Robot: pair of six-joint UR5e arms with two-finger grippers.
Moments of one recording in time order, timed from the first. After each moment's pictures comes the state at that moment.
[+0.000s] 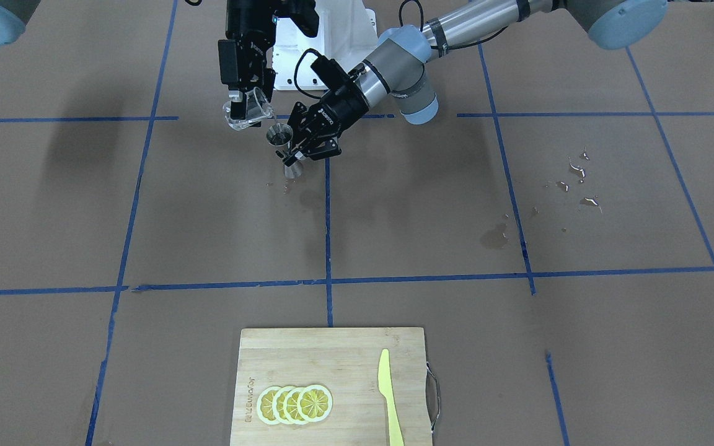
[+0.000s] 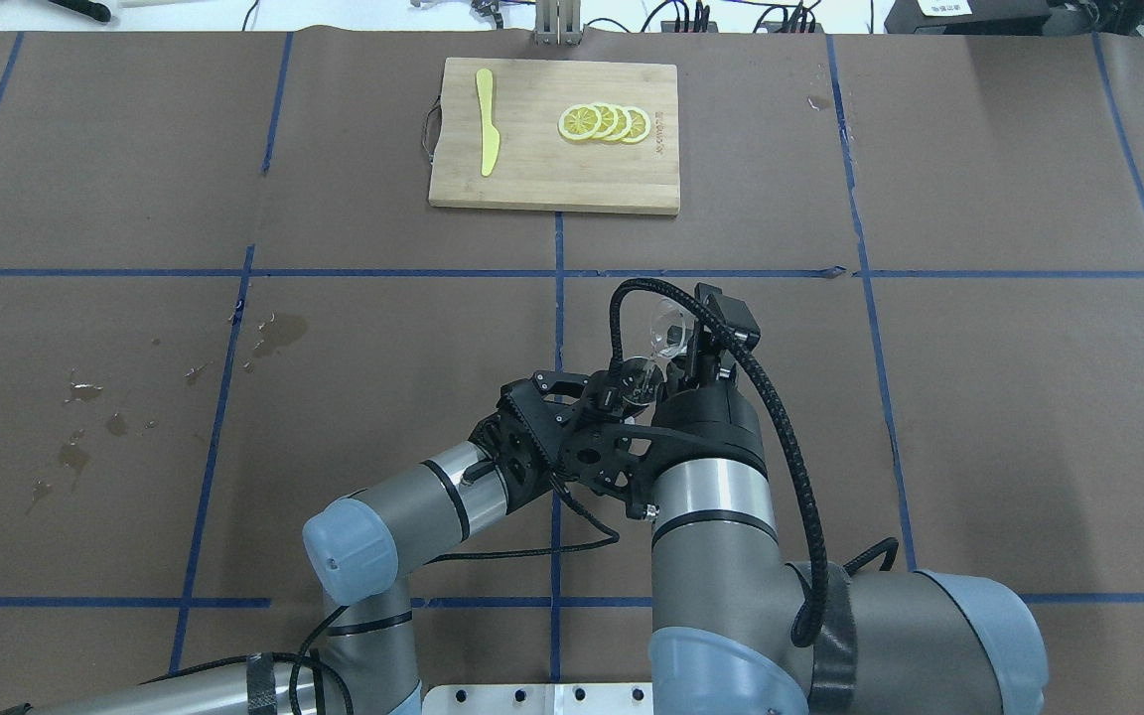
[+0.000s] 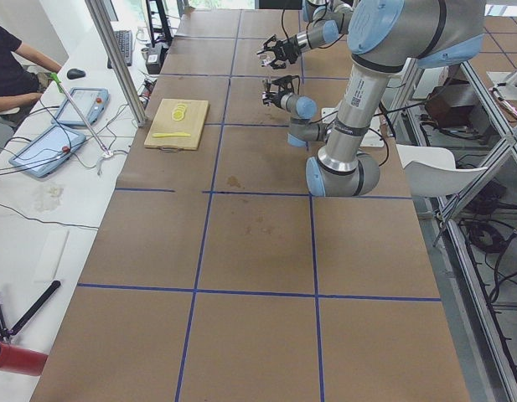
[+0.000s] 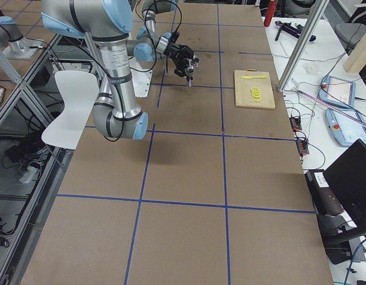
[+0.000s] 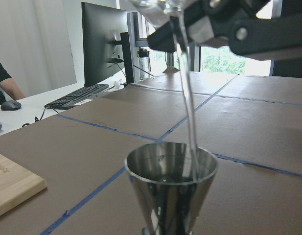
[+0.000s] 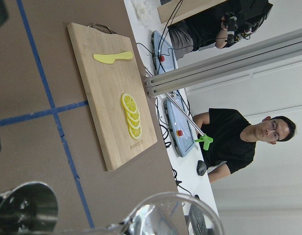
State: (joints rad) left arm -0.23 -2.24 -1.31 -3.07 -1.23 -0.25; right arm 0.12 -1.08 2.16 -1.93 0.54 0.27
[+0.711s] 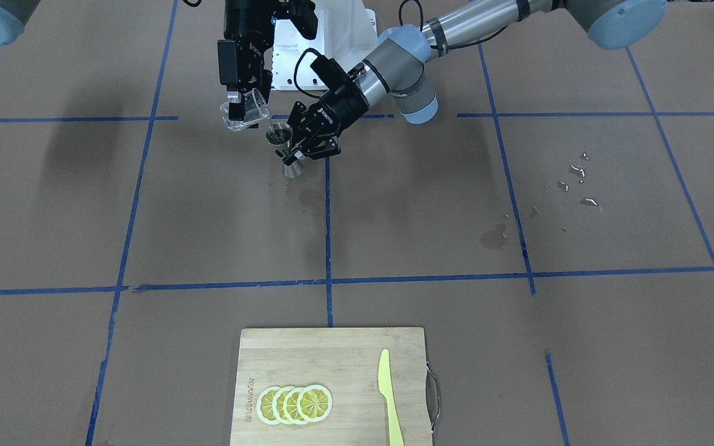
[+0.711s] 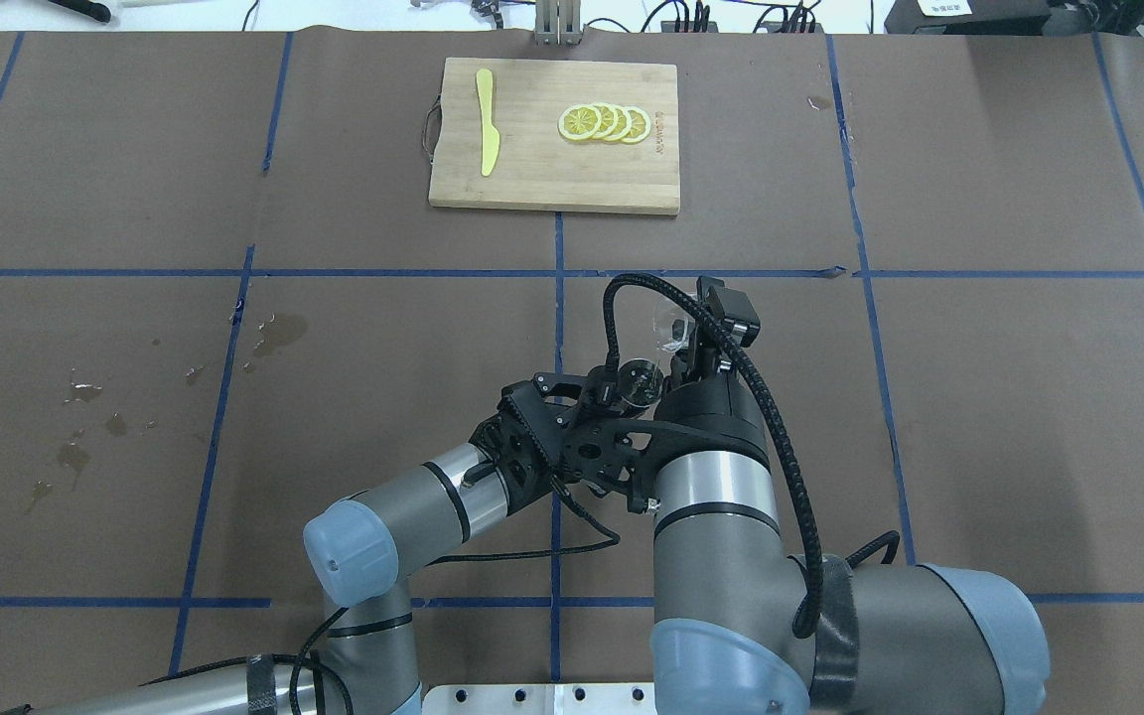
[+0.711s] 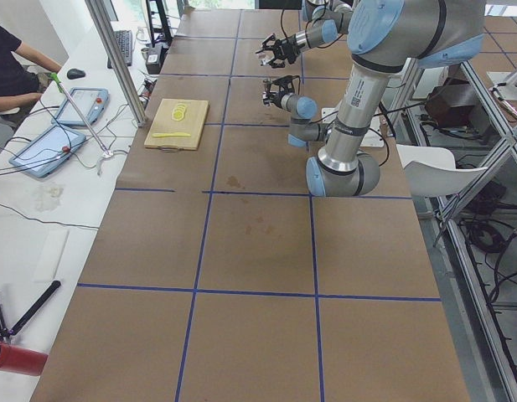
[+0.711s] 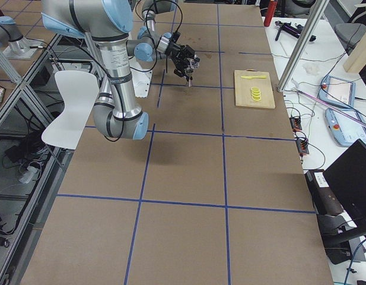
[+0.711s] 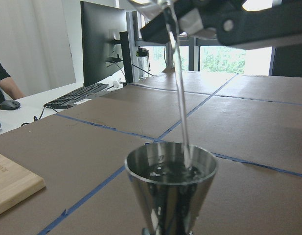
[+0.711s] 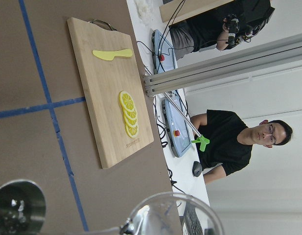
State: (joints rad) left arm -0.23 -2.24 -1.31 -3.07 -1.23 -0.25; right arm 0.12 -1.07 2.16 -1.93 0.53 0.24
